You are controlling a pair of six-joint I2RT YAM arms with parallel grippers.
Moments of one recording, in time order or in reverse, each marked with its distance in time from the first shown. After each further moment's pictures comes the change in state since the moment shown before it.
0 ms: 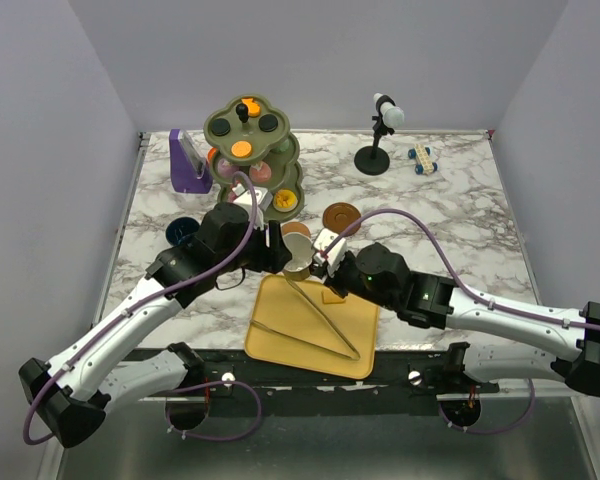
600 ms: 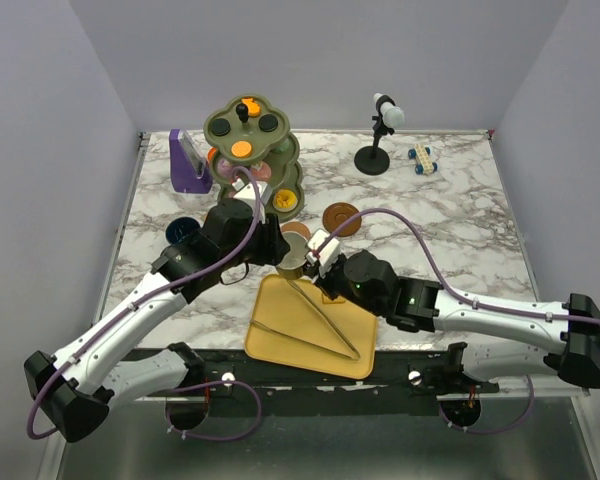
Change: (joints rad) left arm 0.003 0.046 0.021 0.041 -0.058 -0.023; right arm 0.046 0.060 -0.019 0.101 0.116 0.082
